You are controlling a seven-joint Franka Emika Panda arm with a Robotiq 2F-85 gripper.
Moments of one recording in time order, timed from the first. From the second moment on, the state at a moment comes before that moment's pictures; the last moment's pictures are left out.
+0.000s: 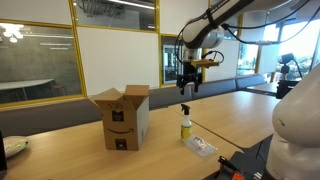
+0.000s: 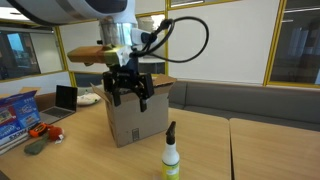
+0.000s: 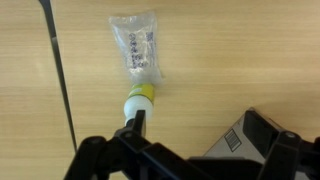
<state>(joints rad) -0.04 -0.46 -0.12 -2.48 -0.10 2.07 0.12</state>
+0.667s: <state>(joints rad) -0.05 -0.41 -0.18 -2.78 -0.06 2.36 -0.07</state>
